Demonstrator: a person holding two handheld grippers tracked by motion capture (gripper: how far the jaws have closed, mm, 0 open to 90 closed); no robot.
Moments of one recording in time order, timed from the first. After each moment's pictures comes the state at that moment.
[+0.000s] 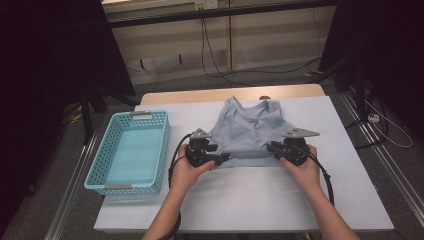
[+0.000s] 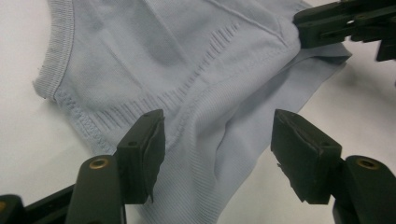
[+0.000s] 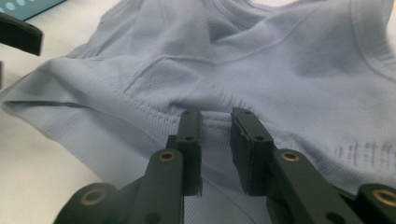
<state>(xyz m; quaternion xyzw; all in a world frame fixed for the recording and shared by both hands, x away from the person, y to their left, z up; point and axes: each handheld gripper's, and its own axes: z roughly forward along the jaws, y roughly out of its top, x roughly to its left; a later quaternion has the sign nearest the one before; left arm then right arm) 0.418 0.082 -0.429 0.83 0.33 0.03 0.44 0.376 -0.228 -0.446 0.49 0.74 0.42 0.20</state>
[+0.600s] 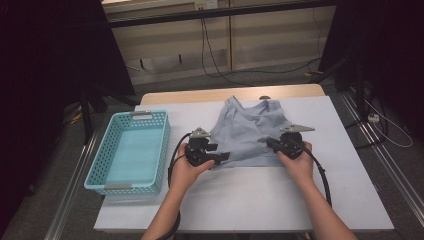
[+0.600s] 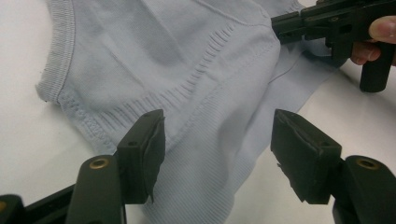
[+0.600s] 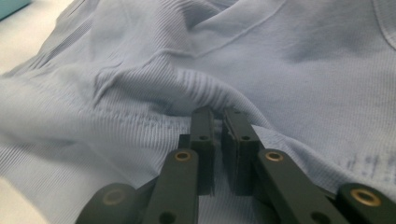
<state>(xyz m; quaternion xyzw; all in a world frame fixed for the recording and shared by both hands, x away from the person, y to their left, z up) 0.419 0.083 -0.427 0.83 0.33 0.03 0.45 0.399 -0.229 -0.460 0.53 0.72 0.41 0.19</state>
